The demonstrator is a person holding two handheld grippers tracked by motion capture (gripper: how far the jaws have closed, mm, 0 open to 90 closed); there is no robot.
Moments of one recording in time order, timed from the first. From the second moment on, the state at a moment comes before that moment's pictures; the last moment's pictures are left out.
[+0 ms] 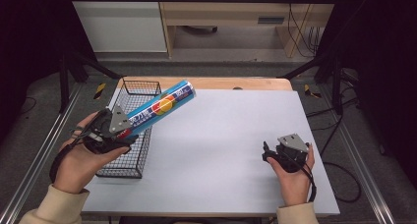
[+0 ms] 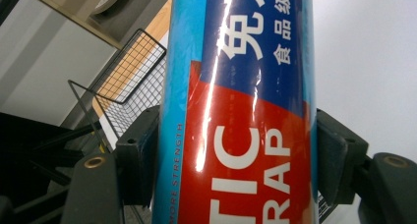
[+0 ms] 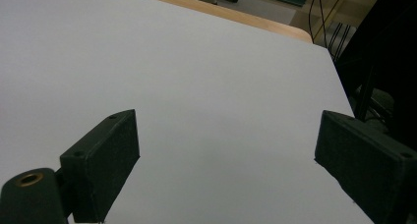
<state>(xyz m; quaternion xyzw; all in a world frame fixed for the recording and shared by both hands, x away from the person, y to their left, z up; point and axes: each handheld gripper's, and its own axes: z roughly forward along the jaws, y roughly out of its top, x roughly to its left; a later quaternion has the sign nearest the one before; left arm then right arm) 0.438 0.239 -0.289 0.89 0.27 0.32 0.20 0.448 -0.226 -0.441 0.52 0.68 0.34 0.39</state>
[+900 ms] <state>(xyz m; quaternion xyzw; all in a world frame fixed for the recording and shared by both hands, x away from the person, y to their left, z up) 0.438 0.256 -0.296 0.86 0.36 0.32 0.18 0.449 -0.226 -0.441 0.53 0.68 0.34 0.39</state>
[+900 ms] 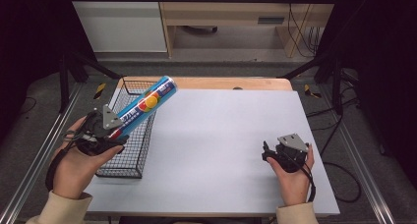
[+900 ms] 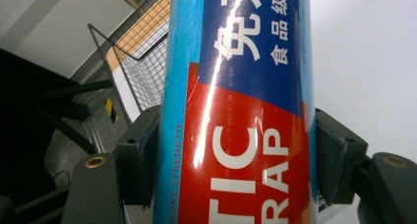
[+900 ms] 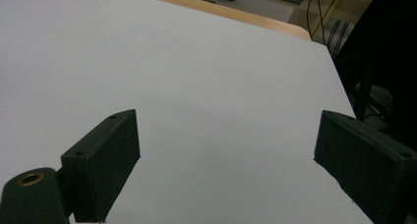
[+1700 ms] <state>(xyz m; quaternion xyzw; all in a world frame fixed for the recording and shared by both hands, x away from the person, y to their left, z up) 0.454 0.263 -0.315 0.85 0.41 0.32 0.10 0.450 -0.226 -0.443 0.53 0.67 0.33 0.39</state>
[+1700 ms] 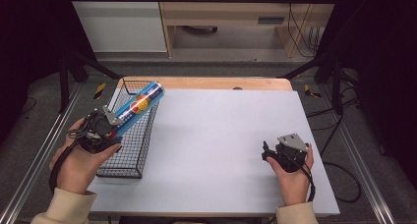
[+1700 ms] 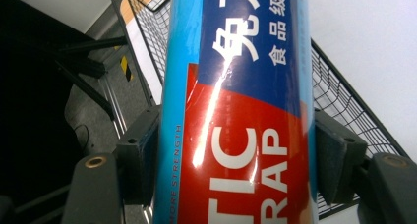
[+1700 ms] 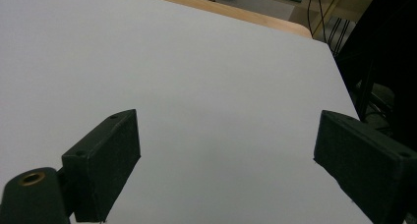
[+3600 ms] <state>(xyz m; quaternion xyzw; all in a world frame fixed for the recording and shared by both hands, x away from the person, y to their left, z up) 0.472 0.269 -0.362 0.83 0.51 0.25 0.02 0.449 -0.230 -0.441 0.53 0.67 0.34 0.39</state>
